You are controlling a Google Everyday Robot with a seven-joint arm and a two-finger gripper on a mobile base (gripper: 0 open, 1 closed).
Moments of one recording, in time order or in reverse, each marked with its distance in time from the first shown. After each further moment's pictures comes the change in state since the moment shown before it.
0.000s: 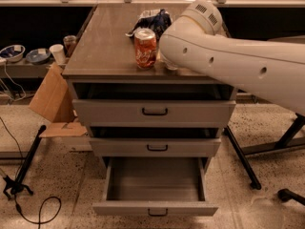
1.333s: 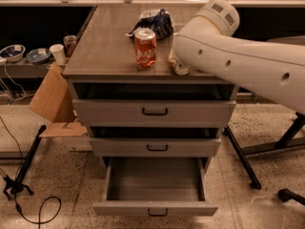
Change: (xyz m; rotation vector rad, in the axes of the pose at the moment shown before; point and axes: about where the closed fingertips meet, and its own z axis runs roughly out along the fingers) arm 0.006 0.039 -0.016 -0.052 0.021 0.038
